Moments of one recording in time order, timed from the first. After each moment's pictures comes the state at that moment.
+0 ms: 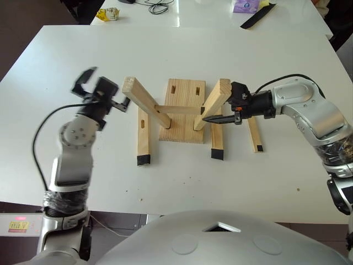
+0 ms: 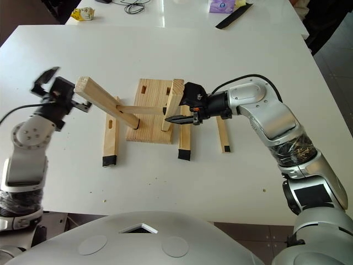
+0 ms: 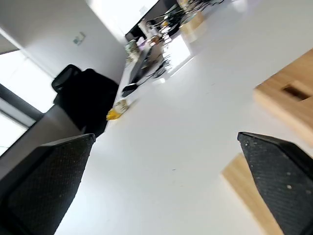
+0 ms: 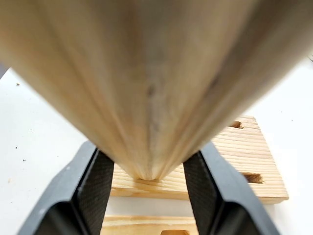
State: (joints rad) left arm -0.01 0.45 -0.01 -0.48 0.15 0.51 -0.37; right arm -0.52 -0.75 0.43 -0.15 0.42 0.42 1.07
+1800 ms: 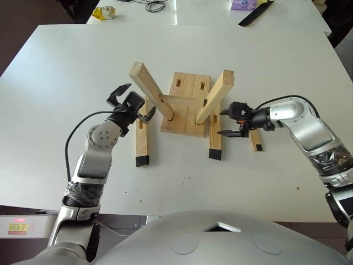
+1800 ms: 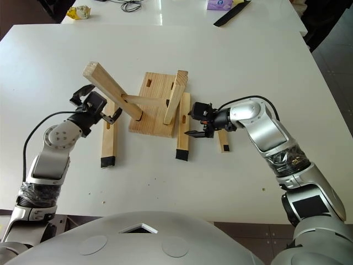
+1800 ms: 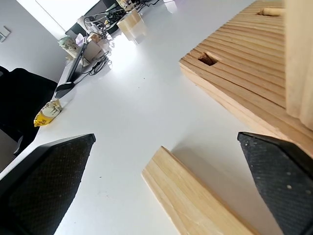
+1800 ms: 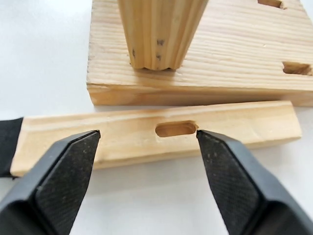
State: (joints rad) left arm -0.01 0.48 -0.07 -0.14 0.15 0.18 -0.42; right arm -0.37 -0.71 0.42 -0.08 0.13 0.44 1.01
